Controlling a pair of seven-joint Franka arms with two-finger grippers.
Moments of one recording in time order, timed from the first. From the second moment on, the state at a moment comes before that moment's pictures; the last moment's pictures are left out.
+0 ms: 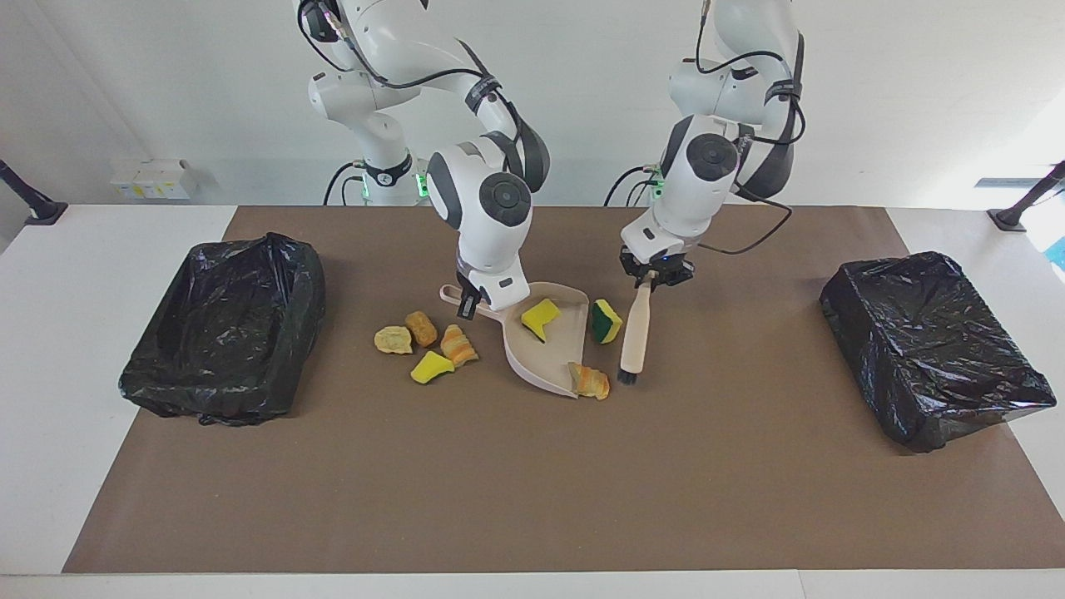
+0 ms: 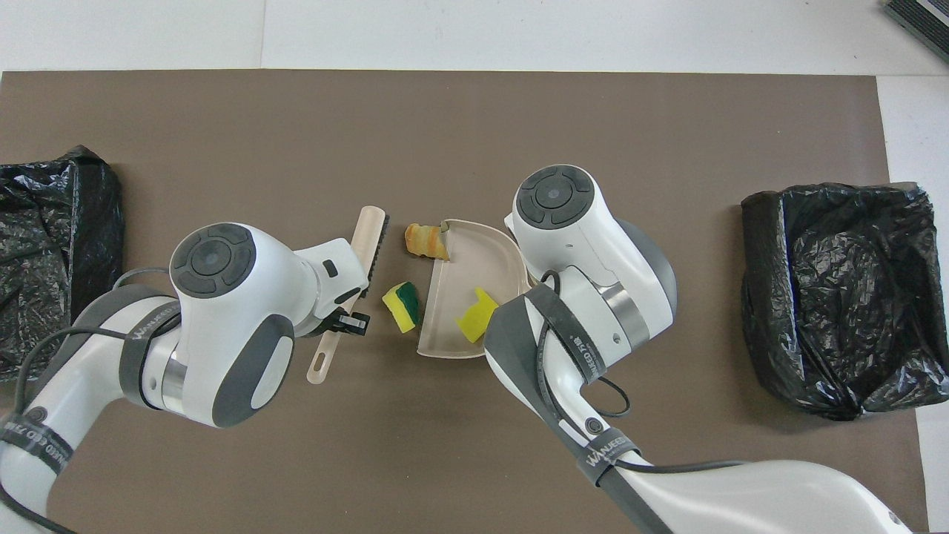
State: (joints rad) left arm -0.51 0.06 0.07 -2.11 -0.12 2.10 -0.04; right arm 0.46 0.35 0.03 -1.68 -0.13 1.74 -0.79
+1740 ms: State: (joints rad) left arm -0.48 0.06 0.03 -1.99 -0.15 1.92 -0.24; right arm 0.41 0.32 0.03 -1.71 -0.06 1.84 -0.74
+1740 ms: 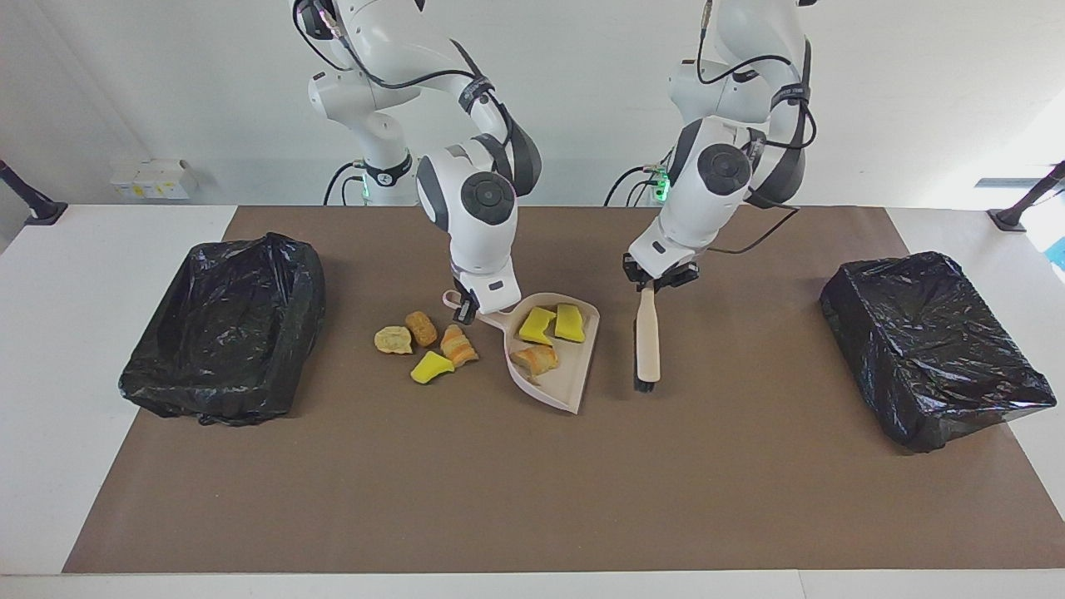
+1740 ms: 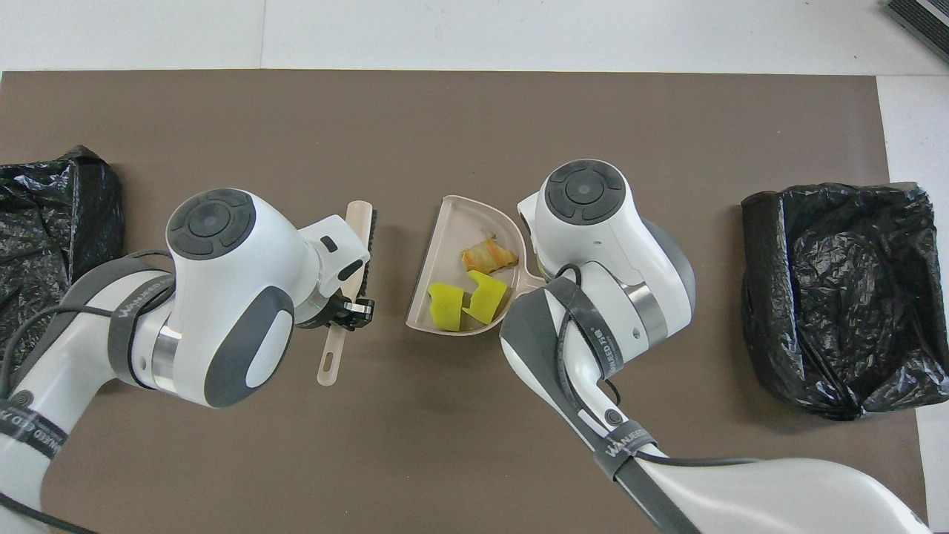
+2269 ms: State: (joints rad) left arm -0.61 -0.13 0.00 -2.18 -0.13 1.91 -0.58; right arm 0.20 0.17 0.03 -1.71 -0.02 1.80 -0.84
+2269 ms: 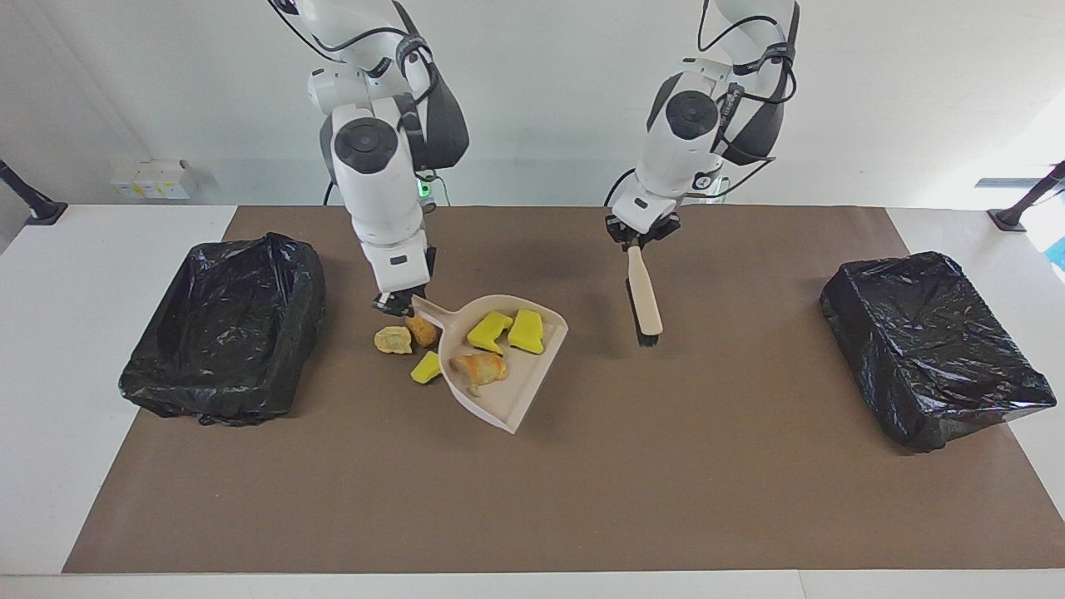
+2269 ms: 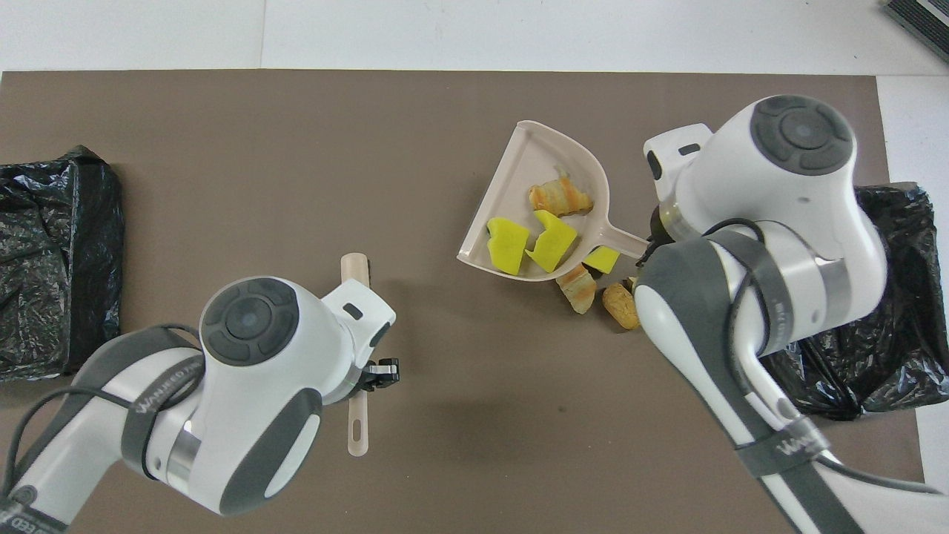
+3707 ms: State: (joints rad) left arm -0.86 -0.27 -0.10 -2.61 -0.13 2.36 -0.98; right arm -0.58 0.09 0.01 -1.73 -0.53 1.90 -1.76
